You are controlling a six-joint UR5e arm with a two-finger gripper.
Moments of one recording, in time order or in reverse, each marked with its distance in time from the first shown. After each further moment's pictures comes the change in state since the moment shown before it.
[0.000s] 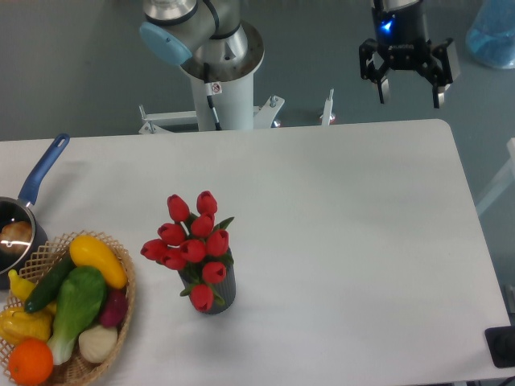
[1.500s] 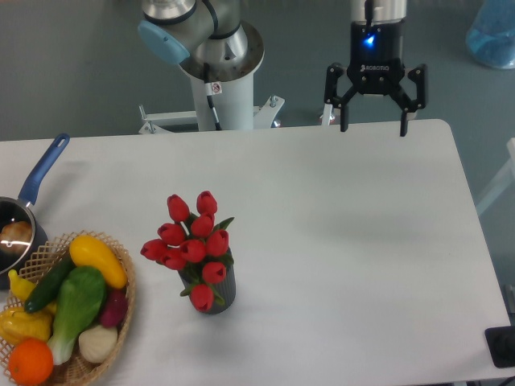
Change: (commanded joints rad) arm -0.052 0.008 -0.077 0.003 -0.285 -0.325
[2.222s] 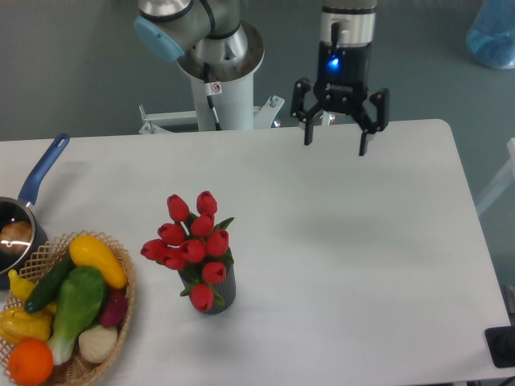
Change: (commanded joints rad) arm -0.130 -0.040 -0.012 -0.006 0.003 -0.031
